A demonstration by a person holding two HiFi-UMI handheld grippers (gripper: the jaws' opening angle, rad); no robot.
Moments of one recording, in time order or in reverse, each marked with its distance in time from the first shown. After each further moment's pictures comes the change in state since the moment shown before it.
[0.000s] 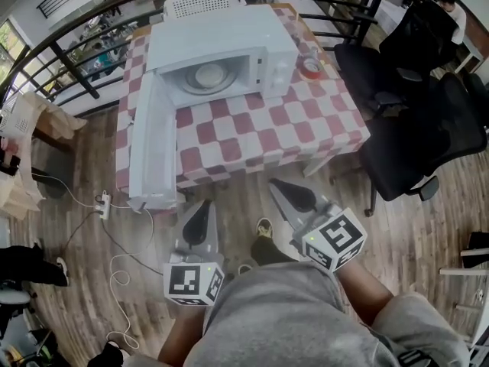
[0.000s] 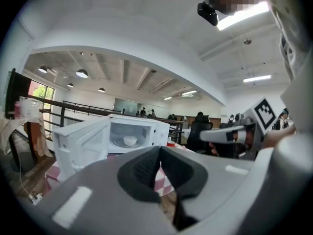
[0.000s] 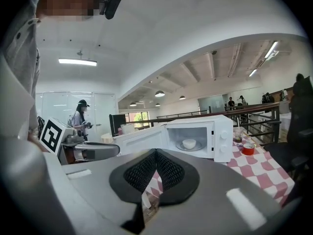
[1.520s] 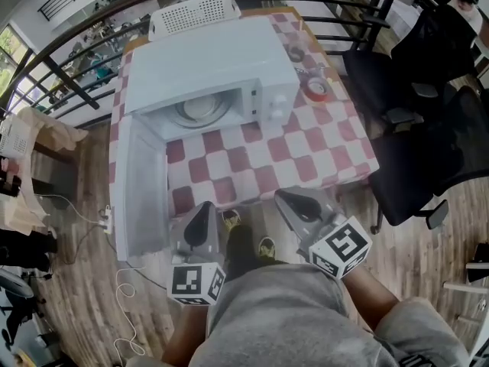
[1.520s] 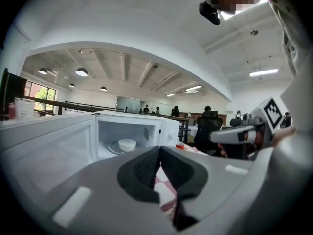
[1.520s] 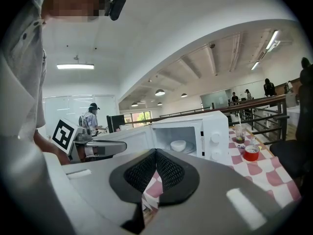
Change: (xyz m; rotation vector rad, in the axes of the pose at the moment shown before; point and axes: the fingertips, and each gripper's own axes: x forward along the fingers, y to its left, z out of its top) left arm 0.151 0.019 0.007 0.013 0.033 0.044; right arm 0.061 -0.127 0.002 0.029 0.009 0.061
